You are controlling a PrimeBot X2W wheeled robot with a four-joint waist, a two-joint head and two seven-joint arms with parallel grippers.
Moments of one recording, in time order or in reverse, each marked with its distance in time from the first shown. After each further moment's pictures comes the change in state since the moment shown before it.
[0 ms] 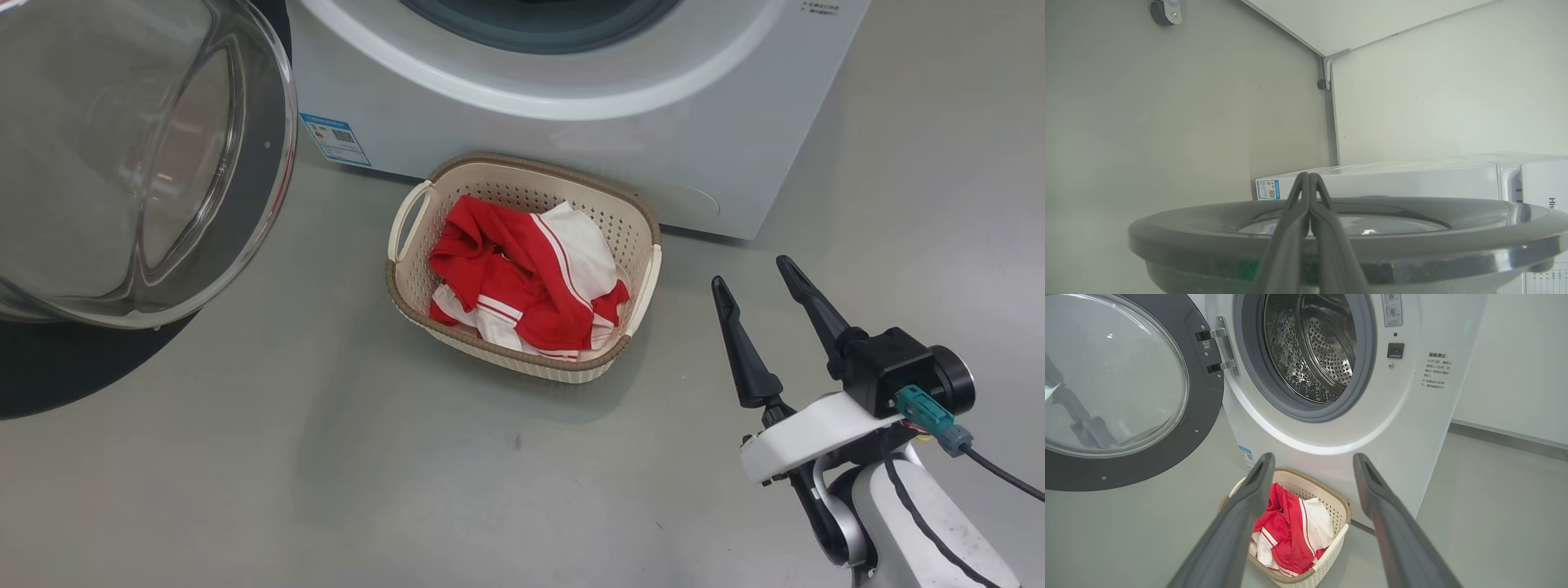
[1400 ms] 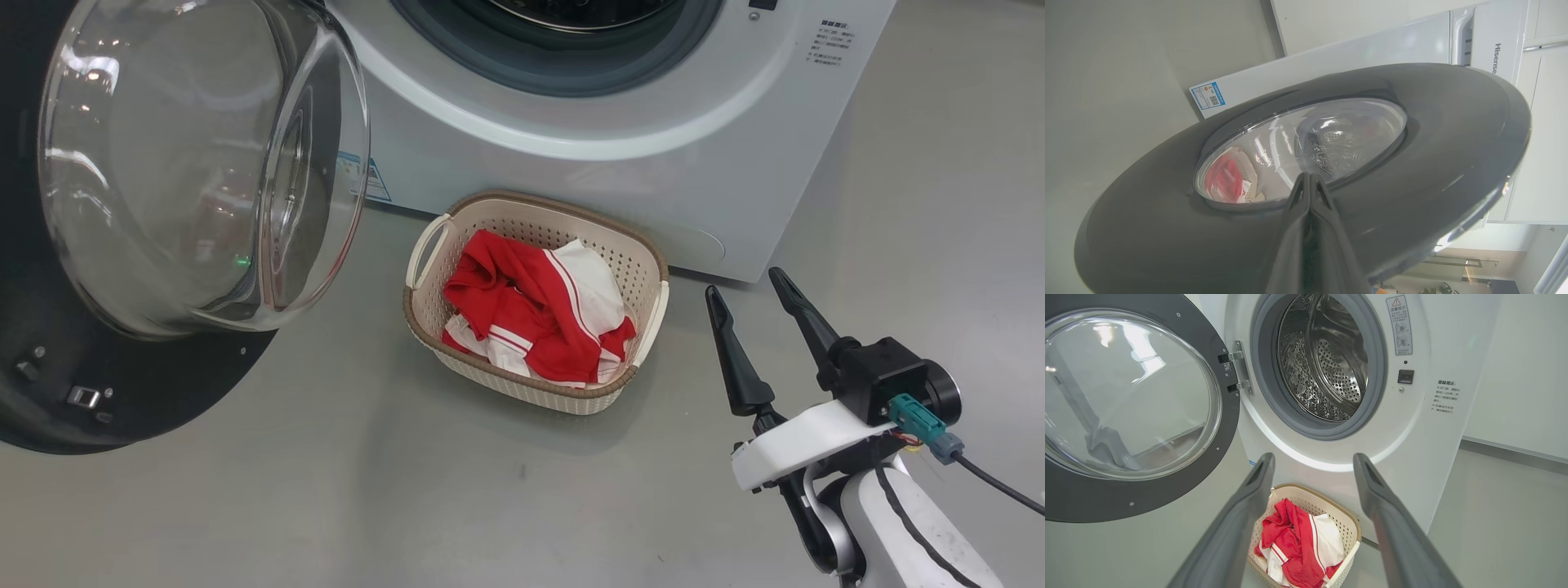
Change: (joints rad) left arm 0.080 -0.083 -0.086 -0.108 -0.159 -0.169 0.406; right arm 0.011 0.028 0.000 0.027 0.020 -0.005 -0.020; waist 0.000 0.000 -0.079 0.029
